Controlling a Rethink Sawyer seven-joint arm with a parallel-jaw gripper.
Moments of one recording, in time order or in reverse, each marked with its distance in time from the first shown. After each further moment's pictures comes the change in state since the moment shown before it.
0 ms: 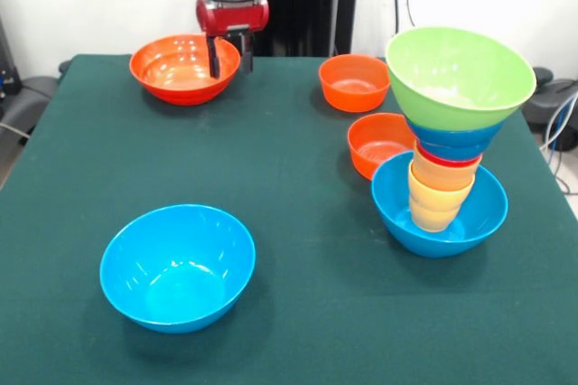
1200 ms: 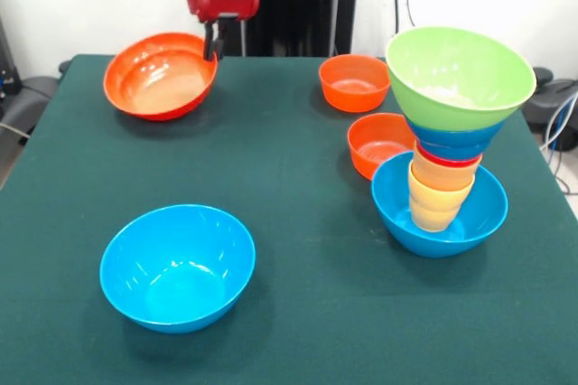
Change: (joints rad) arm 0.300 0.057 -0.292 -0.058 0.049 -0.070 0.000
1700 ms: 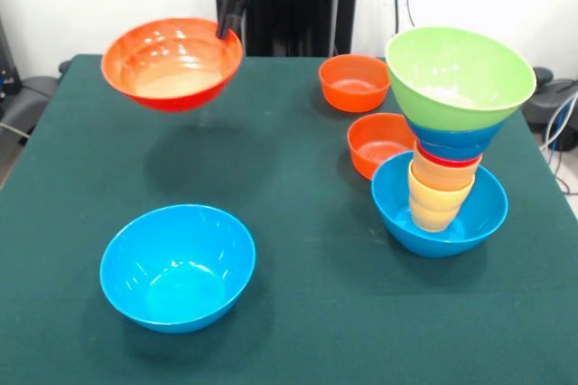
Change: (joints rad) arm 0.130 -0.286 0.032 0.002 0.068 0.209 0.000
